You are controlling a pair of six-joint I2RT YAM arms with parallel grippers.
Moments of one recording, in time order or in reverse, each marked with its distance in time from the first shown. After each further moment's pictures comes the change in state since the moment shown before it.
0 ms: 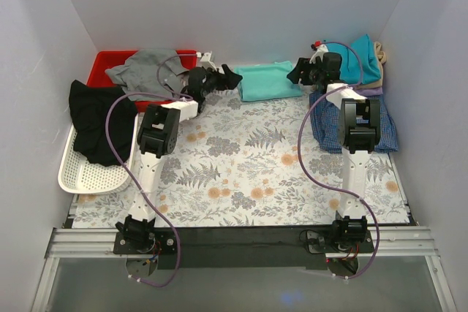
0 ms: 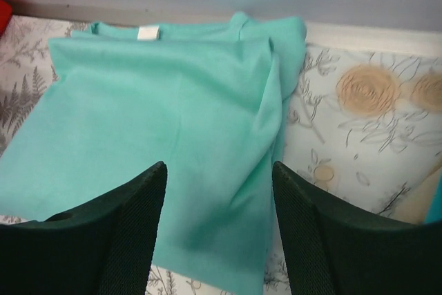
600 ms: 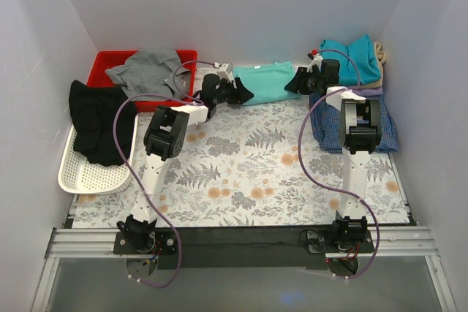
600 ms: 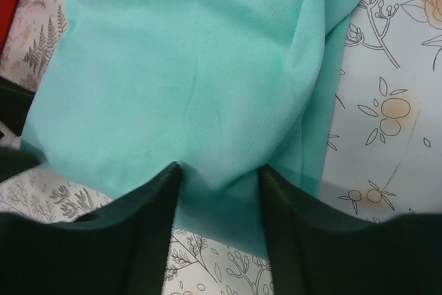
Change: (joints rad) left arm -0.096 -0.010 -0.049 -0.151 0.095 -0.026; right arm 0.000 -0.019 -0.093 -0.086 -0.128 0.031
